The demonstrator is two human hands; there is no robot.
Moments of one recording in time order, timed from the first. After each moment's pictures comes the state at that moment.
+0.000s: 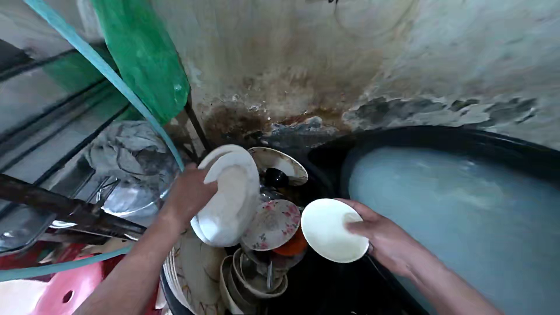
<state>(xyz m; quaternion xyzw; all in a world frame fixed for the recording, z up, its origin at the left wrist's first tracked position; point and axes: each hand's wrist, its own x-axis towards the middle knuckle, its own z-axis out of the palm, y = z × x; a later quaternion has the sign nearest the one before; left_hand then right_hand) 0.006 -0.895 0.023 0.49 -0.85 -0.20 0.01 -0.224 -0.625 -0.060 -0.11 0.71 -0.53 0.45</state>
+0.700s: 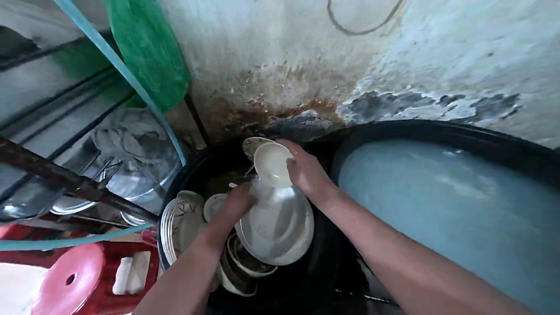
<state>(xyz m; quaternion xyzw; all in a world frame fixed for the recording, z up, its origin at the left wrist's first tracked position) -0.043 -0.829 -0.053 0.44 -0.78 -0.43 -0.08 -0.193 -0.726 -0.005 -0.46 0.78 -0.37 0.20</state>
